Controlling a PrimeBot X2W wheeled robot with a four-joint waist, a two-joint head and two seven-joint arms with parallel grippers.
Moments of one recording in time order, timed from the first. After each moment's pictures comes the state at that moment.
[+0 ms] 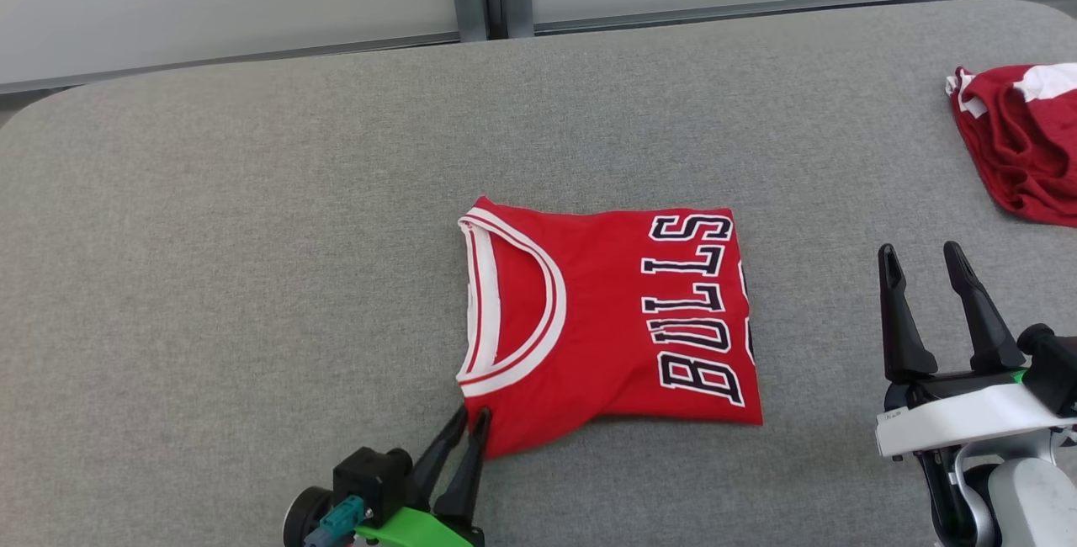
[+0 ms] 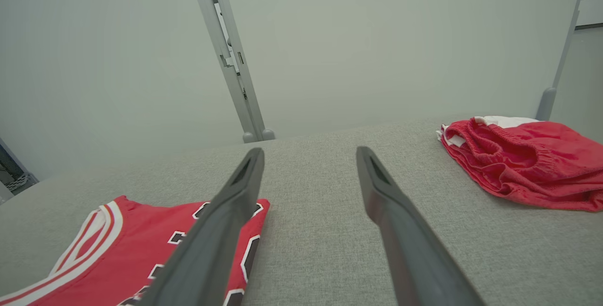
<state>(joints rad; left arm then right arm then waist) -0.09 0.15 -0.58 0.33 -0.49 -0.03 -0.24 -0.06 -0.17 -0.02 0.07 0.33 0.13 -0.25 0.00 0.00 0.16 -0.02</state>
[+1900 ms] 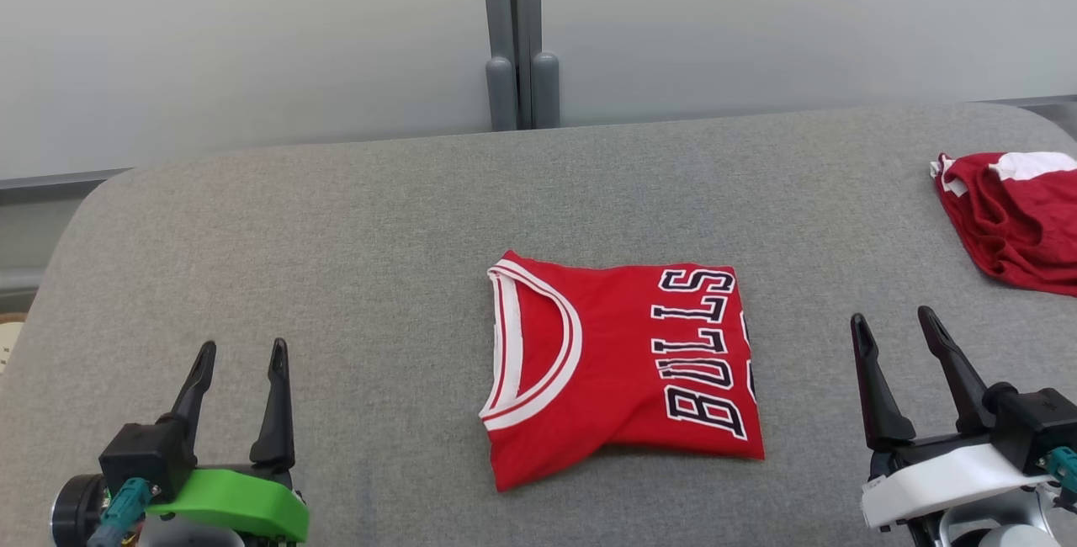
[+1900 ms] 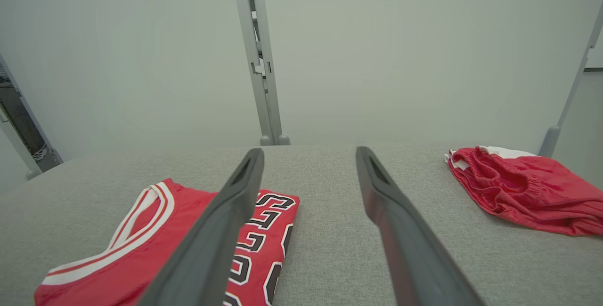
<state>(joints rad) 0.00 0.16 -0.05 0.12 -0.26 -0.07 -0.17 0.08 -0.13 -0.02 -0.03 0.21 0.13 -0.18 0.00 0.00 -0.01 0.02</state>
